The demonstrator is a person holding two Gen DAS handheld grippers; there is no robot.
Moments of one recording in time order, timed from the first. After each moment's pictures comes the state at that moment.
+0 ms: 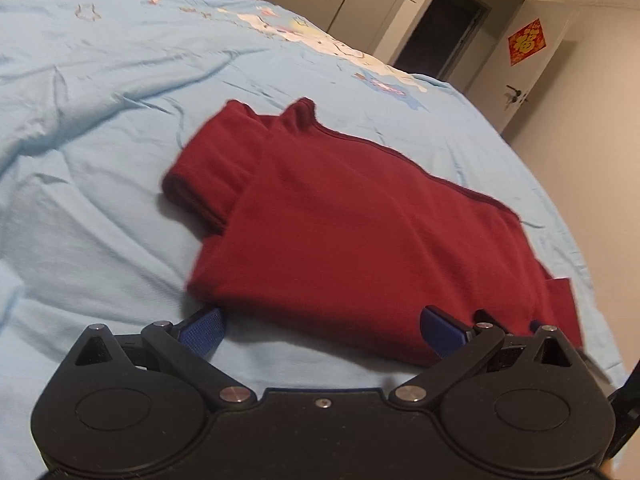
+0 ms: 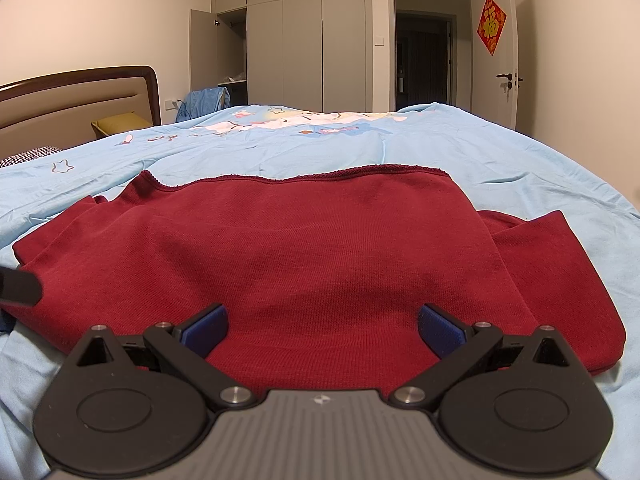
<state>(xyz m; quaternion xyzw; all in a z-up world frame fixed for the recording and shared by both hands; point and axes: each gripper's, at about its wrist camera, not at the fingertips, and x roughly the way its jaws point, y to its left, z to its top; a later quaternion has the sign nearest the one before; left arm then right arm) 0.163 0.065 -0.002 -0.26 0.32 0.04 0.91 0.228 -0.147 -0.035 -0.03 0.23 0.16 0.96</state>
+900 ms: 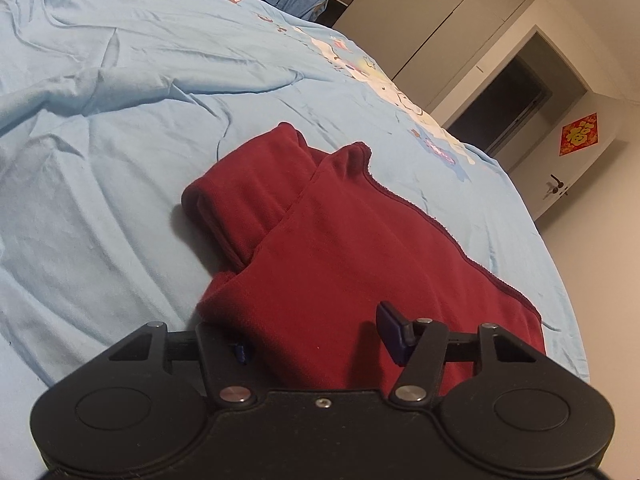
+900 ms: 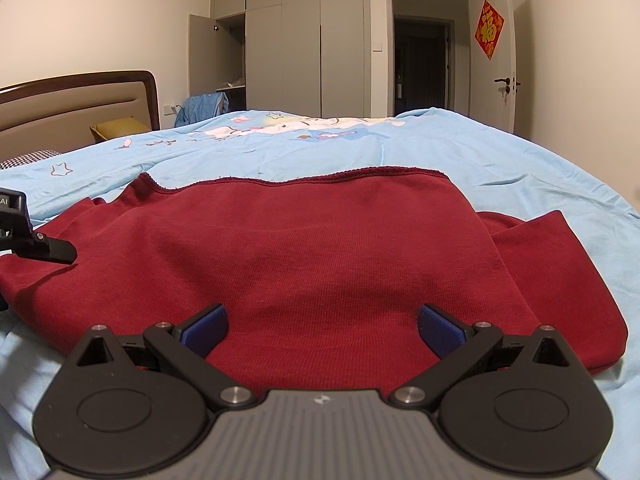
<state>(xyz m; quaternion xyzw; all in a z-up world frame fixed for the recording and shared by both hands) 0.187 0.080 -0.013 -0.35 0.26 0.14 0.89 0.229 -0.146 -0.040 -0.02 0.22 0.16 0.96</state>
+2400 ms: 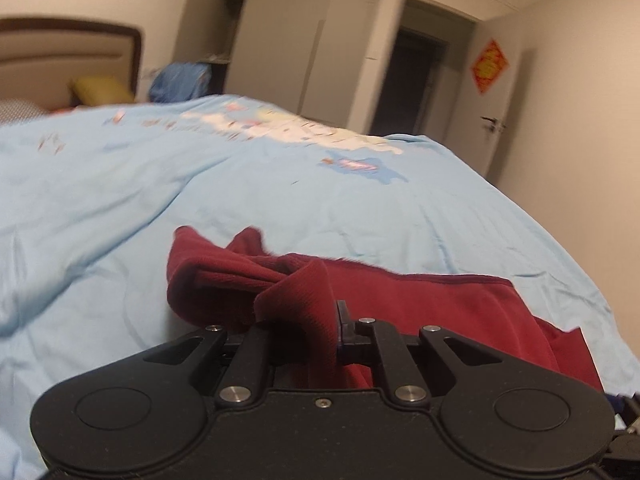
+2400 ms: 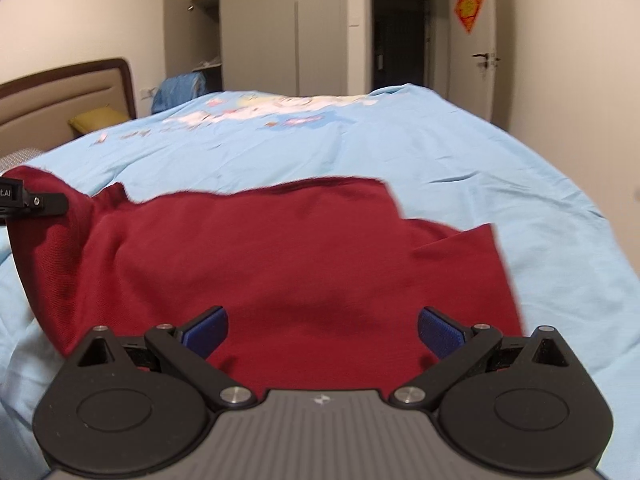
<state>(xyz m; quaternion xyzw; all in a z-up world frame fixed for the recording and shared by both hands) 0.218 0.020 0.062 -0.11 0.22 0.06 0.97 0.231 -0.204 0.007 -0.01 0.27 0.12 0.96</state>
